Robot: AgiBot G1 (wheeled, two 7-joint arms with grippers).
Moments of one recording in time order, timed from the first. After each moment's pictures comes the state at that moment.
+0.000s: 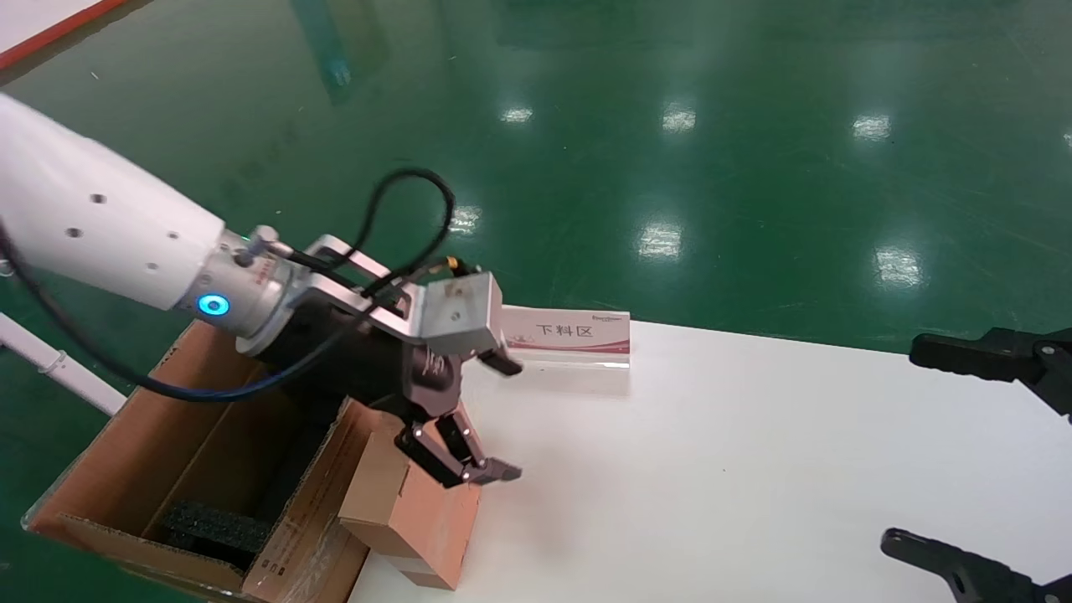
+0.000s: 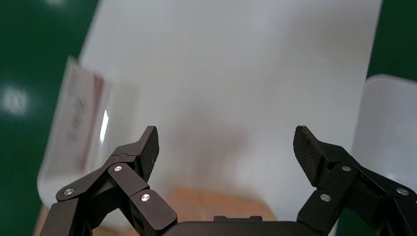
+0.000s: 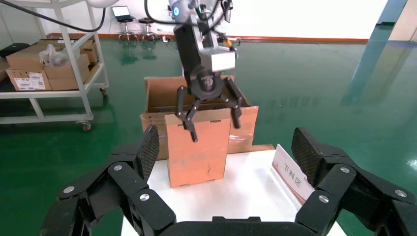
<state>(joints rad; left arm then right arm) -1.70 0.66 0.84 -1.34 1.44 1.59 -0.67 1.08 -0.61 -0.28 1.28 -0.73 -1.50 0.19</state>
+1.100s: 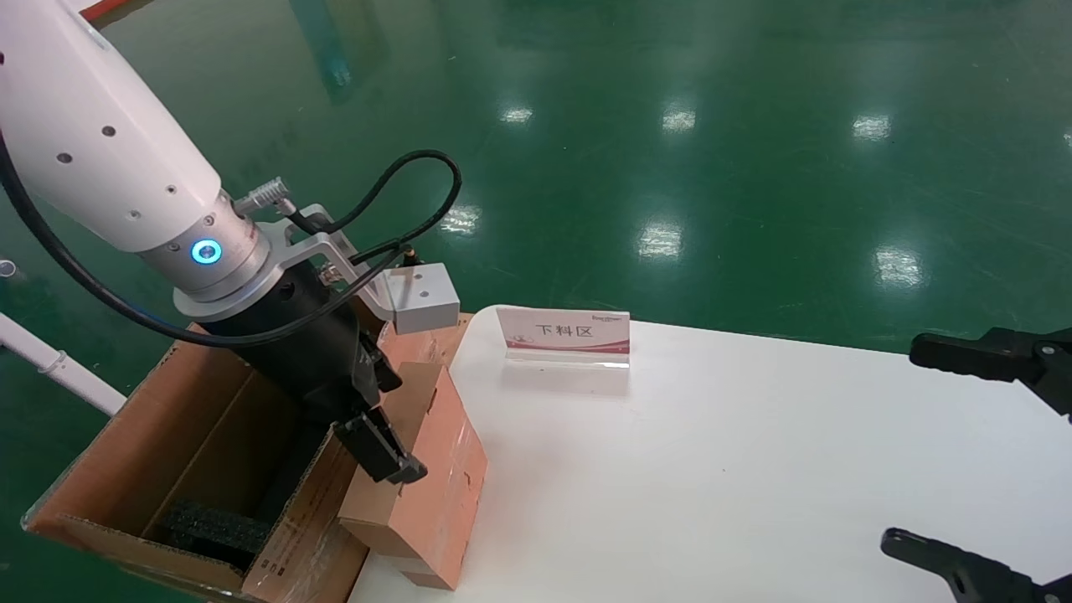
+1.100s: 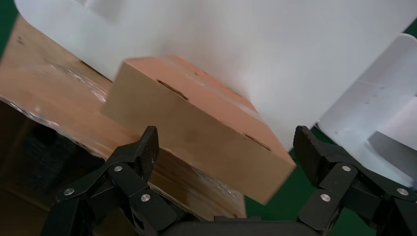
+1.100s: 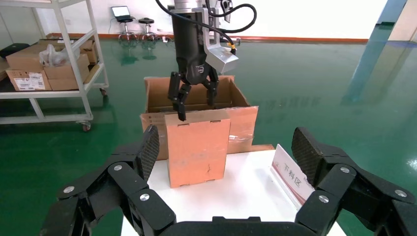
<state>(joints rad) -2.27 0.74 1.64 -1.36 1.33 1.58 -1.20 1.08 -0.61 -0.28 1.28 -0.73 -1.49 0.18</state>
